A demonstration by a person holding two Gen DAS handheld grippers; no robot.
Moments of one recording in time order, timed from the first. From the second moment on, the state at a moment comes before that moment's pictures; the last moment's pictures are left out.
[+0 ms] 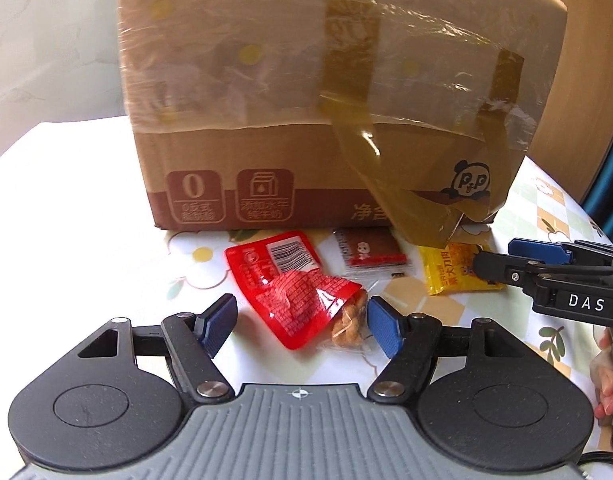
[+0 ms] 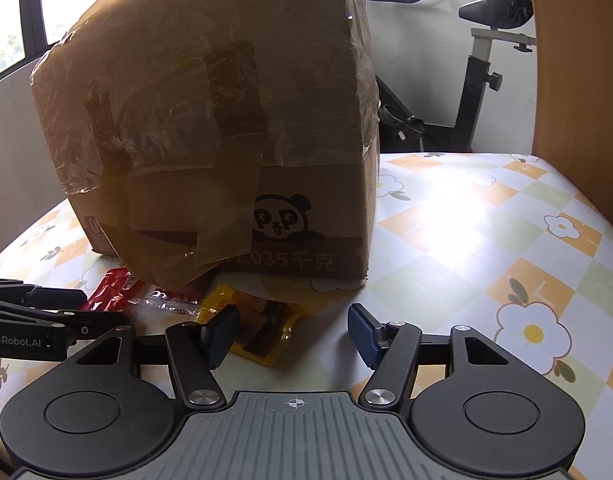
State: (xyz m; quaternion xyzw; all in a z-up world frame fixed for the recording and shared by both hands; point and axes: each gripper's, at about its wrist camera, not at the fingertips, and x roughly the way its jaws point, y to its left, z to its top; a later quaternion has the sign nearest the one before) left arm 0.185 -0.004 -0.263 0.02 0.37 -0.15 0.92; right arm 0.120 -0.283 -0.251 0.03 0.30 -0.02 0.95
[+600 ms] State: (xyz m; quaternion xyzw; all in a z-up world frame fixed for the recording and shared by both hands) left arm 0.166 0.010 -0.264 0.00 0.35 -0.13 0.93; right arm 0.122 -0.270 -0.251 0.00 0.31 0.01 0.95
